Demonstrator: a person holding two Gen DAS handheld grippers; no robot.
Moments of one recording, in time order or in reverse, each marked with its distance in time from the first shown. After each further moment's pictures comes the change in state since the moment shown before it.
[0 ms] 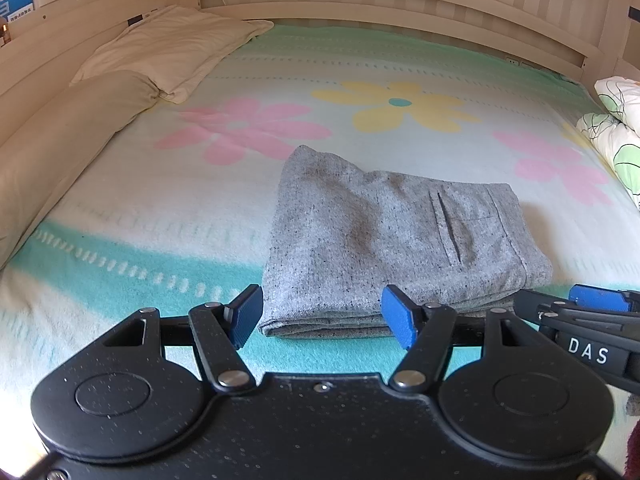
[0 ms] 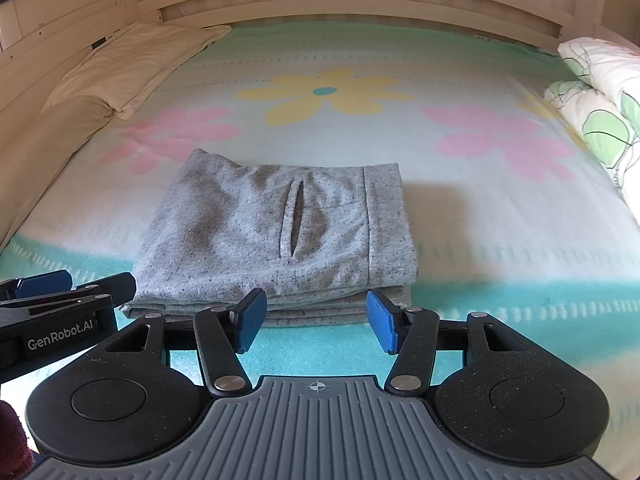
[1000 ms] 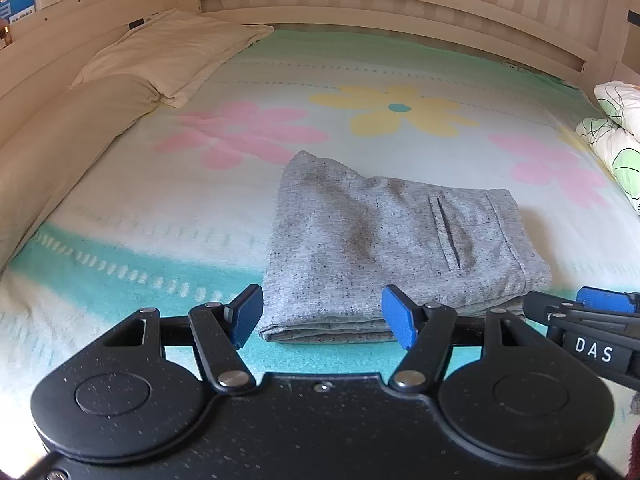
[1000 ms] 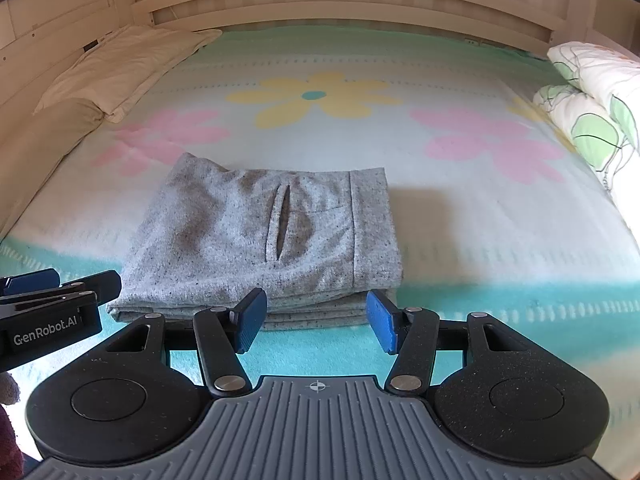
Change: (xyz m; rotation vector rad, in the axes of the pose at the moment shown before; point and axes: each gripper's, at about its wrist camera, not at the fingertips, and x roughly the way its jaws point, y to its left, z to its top) left arm -0.001 0.000 0.001 0.004 -0.016 -0.004; right arm -0.003 -0.004 0.000 -0.002 -0.016 -0.027
